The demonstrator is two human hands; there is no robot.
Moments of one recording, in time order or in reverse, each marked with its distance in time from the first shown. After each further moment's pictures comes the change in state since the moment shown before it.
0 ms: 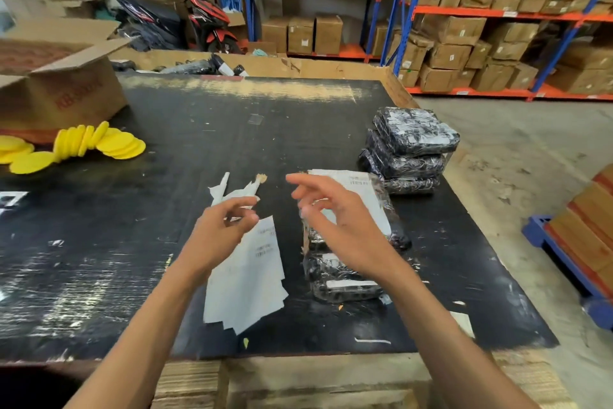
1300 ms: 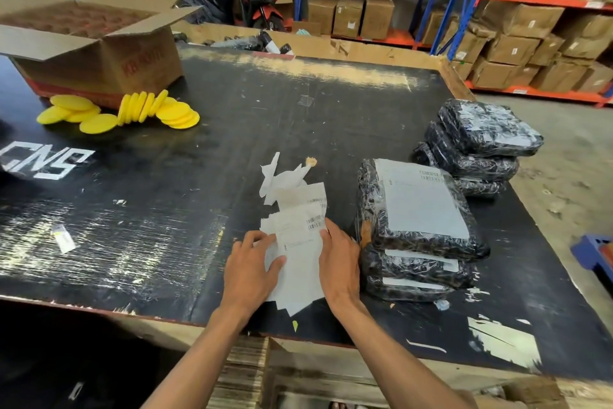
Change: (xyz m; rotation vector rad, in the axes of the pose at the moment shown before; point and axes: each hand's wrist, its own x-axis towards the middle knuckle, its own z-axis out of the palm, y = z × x) left_hand -0.023 -0.134 0.017 0.524 0.184 0.006; right_hand -0.007 0.109 0.156 -0.207 0.259 0.388
